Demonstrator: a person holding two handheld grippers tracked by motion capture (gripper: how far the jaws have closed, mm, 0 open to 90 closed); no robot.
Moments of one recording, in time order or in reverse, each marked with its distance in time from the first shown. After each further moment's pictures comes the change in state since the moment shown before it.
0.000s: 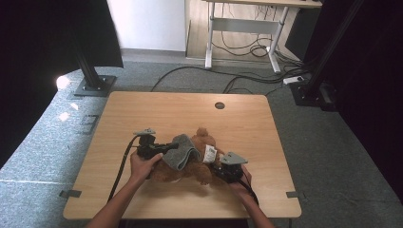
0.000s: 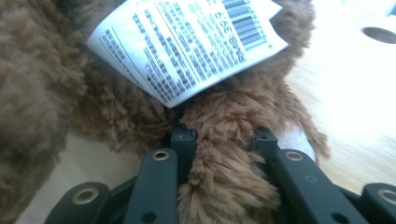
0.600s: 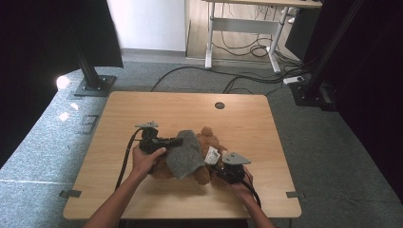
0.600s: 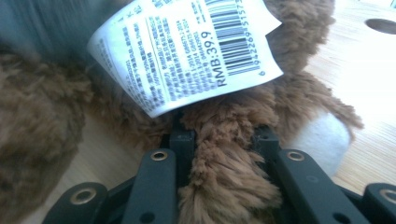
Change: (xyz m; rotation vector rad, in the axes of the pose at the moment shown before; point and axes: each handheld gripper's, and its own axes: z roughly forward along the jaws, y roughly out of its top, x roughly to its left) left arm -0.033 0.029 -0.008 -0.002 -0.102 0.048; right arm -0.001 -0.003 -0.005 -0.002 0.018 0.040
